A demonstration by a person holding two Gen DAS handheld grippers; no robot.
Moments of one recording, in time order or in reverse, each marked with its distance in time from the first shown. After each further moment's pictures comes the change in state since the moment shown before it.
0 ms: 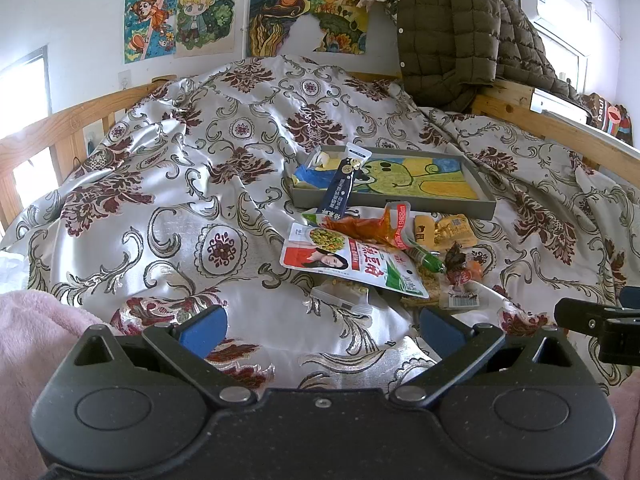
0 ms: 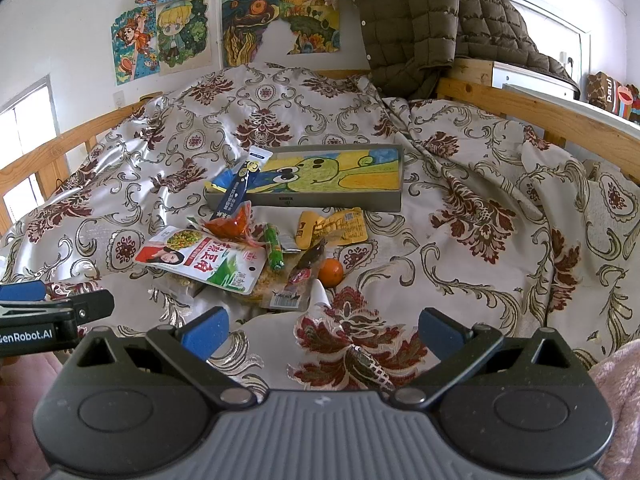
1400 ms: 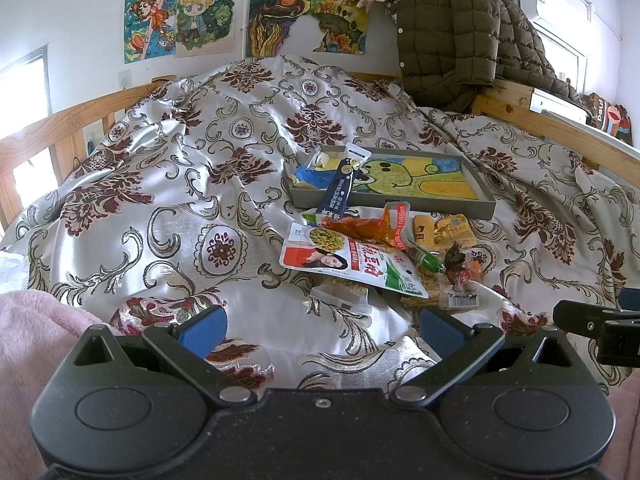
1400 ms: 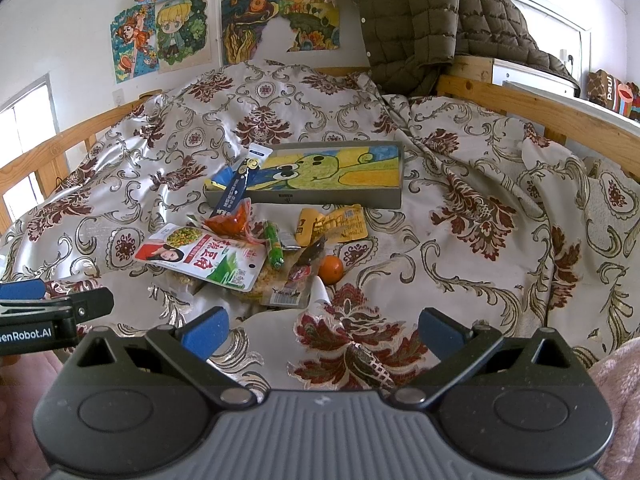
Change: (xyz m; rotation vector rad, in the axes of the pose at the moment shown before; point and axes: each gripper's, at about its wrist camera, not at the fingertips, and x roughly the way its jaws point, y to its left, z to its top) left arm 0.000 0.000 0.000 -0.002 0.000 -0.002; right arm -0.001 -0.001 0.002 0.002 0.005 0.001
